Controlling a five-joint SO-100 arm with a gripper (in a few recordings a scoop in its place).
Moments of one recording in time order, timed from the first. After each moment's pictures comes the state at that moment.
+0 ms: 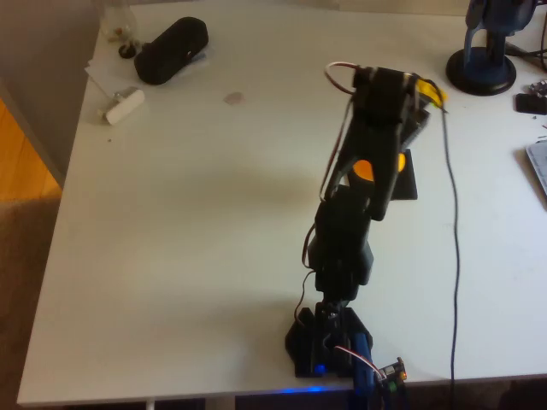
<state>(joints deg) 28.1 96.9 83.1 82.1 -76.9</state>
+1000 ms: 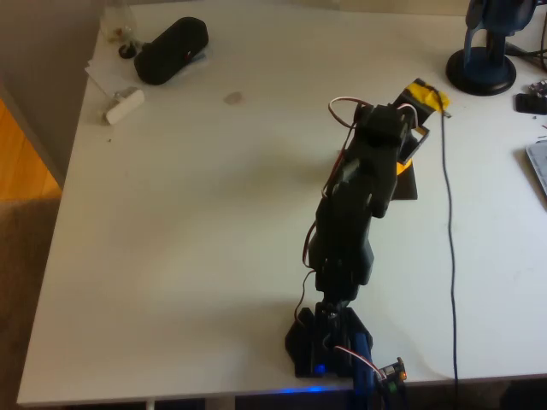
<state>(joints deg) 26.6 95.3 105.3 44.3 -78.1</state>
